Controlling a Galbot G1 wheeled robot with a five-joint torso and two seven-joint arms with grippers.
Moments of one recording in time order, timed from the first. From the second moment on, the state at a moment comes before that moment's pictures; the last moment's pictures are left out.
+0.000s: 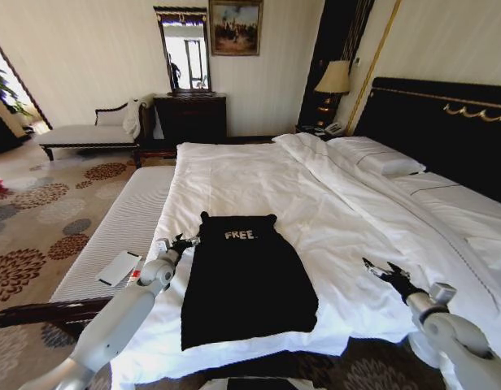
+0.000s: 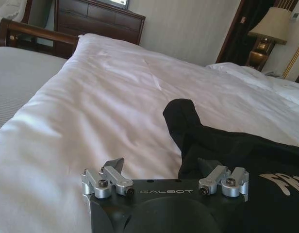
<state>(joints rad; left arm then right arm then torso) 0.87 -0.99 -0.11 -1.48 -0.94 0.17 -0.17 -1.60 0.80 0.88 1.64 0.95 -0.08 -0.12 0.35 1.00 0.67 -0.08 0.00</state>
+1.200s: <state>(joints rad) 0.71 -1.07 -0.03 -1.29 -0.98 0.14 -0.04 -1.65 0.81 0.91 1.66 0.94 -0.09 -0.11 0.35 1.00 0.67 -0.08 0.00</state>
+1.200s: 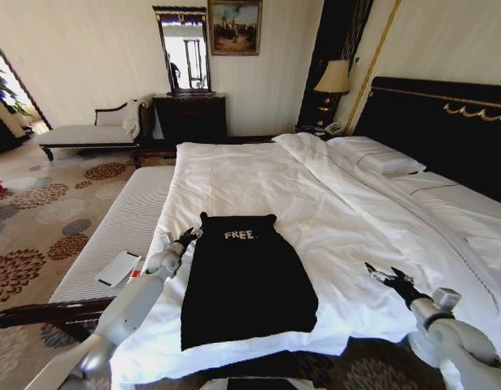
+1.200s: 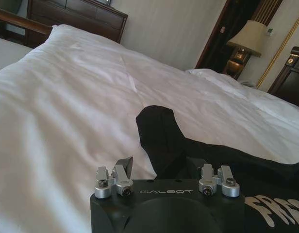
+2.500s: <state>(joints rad) 0.78 -1.00 -0.05 -1.44 -0.99 0.15 -0.08 -1.64 0.82 0.91 1.66 0.93 -0.09 -0.11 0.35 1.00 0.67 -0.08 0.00</state>
